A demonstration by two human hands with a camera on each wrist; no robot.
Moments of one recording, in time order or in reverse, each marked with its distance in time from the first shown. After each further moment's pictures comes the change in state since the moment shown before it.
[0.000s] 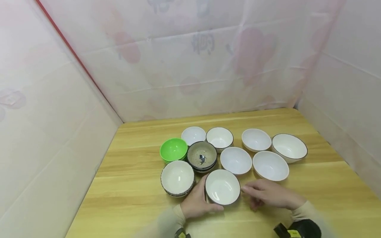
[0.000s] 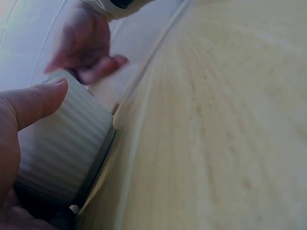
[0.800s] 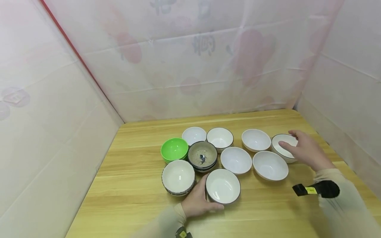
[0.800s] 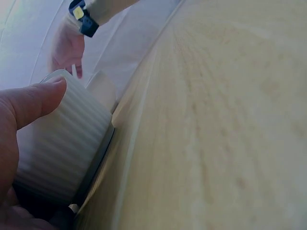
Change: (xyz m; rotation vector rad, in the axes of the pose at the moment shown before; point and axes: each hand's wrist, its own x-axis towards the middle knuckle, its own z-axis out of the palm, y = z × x) left_hand -0.001 0.001 0.000 0.001 -0.004 0.014; right_hand -0.039 0.006 -0.132 -0.576 0.740 0.362
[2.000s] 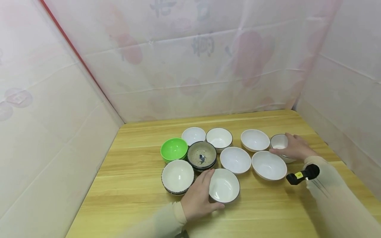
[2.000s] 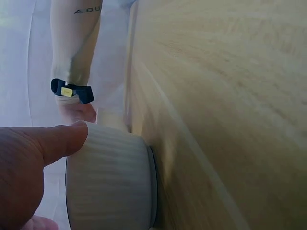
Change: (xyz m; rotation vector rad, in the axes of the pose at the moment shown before) left_hand -0.007 0.048 -0.010 0.652 0.094 0.192; right_hand 0.039 0.043 0.028 -0.179 -0.202 0.096
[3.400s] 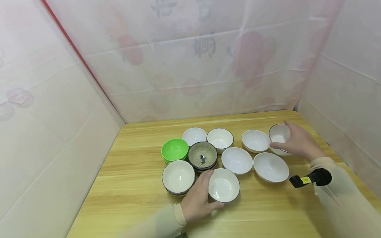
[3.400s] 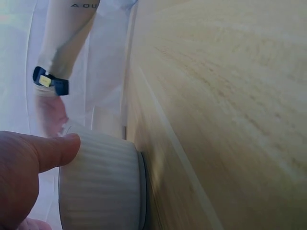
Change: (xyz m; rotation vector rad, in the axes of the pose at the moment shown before) left_hand -0.004 -0.005 0.005 -0.064 0.010 -0.009; right_hand -0.021 -0.044 -0.035 0.110 0.190 -0.108
